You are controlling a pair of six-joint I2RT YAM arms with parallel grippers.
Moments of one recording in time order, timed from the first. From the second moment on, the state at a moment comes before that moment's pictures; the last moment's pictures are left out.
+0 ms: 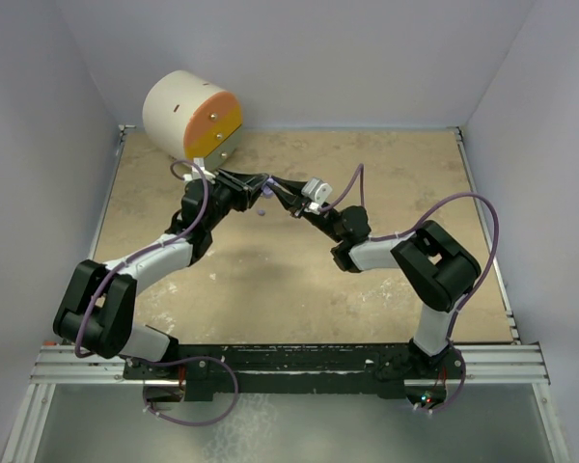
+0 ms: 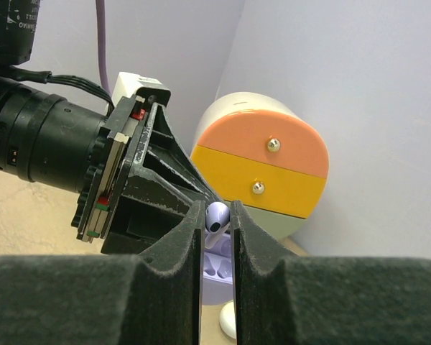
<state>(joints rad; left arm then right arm) -0.39 1.43 0.74 0.57 0.11 -1.45 0.68 1.82 0.82 1.47 -0.30 -0.17</state>
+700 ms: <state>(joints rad) -0.39 1.40 0.76 0.55 0.11 -1.45 0.68 1.82 0.82 1.47 -0.30 -0.17</state>
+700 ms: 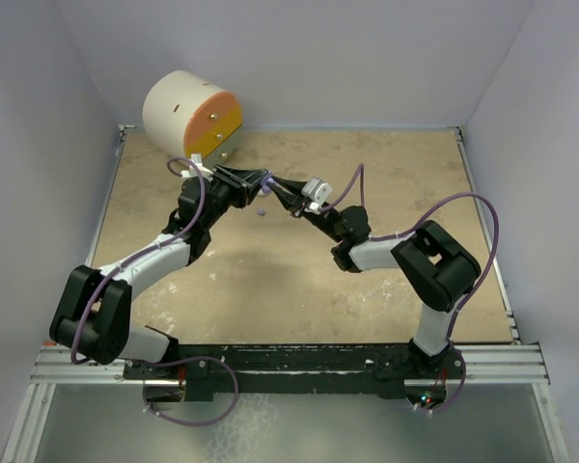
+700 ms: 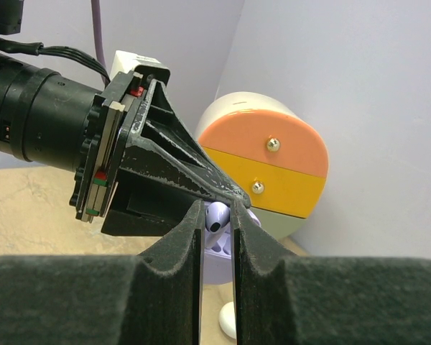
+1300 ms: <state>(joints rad) -0.39 1.39 0.76 0.55 0.11 -1.44 0.68 1.82 0.82 1.47 -0.30 -0.17</state>
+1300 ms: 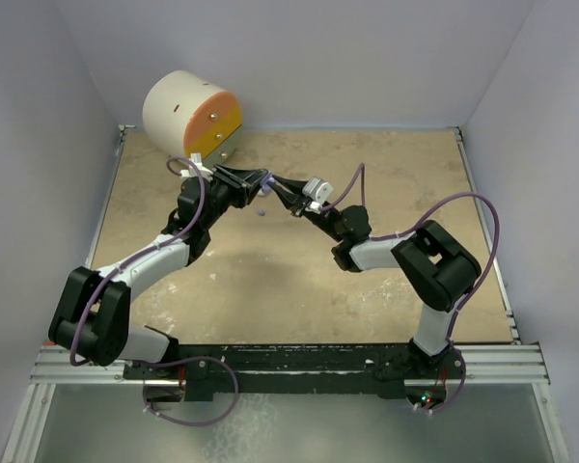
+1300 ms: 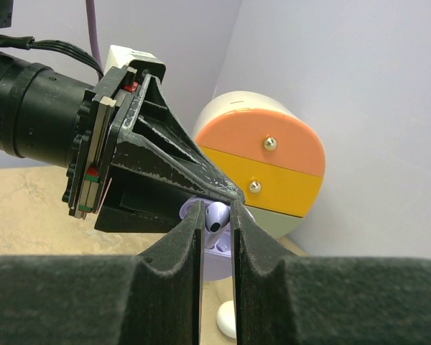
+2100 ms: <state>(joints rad) -0.39 1.39 0.76 0.54 0.11 -1.44 0.68 1.83 0.82 1.47 -0.30 -0.16</state>
